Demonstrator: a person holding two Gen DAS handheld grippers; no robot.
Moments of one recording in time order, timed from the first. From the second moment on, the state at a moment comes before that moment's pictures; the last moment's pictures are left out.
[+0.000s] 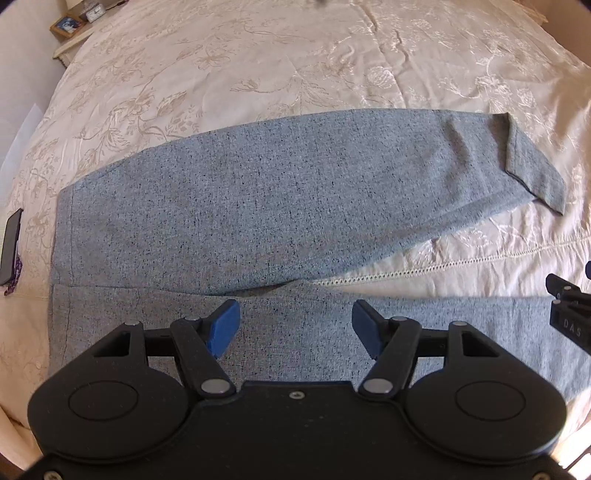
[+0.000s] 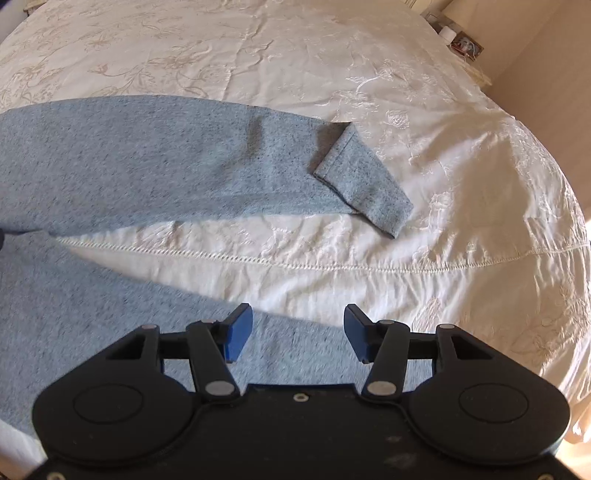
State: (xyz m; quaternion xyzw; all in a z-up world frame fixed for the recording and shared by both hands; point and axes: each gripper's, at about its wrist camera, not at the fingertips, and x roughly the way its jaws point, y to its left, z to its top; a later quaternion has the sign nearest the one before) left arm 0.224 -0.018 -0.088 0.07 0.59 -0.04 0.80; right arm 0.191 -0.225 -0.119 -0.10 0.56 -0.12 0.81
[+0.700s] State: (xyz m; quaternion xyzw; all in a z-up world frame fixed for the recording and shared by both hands) left arm 0.219 -0.084 -0.086 0.02 0.60 0.06 0.80; right arm 0.346 -0.361 -0.231 -0.11 0.53 -0.08 0.84
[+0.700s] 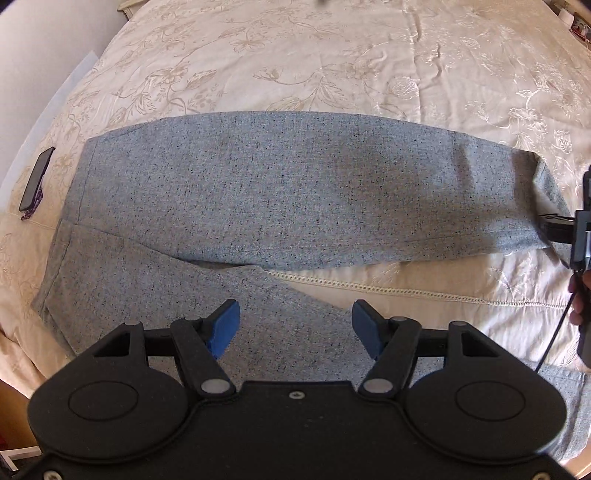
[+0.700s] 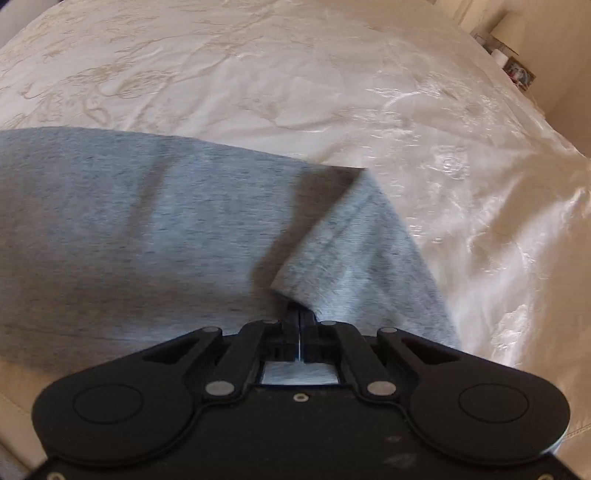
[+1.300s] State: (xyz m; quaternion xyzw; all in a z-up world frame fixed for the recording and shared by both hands) left arm 0.221 -0.114 -0.088 0.02 0.59 0.05 0.81; right arm 0.358 -0.368 -0.218 -0.07 0.50 -0.04 0.86
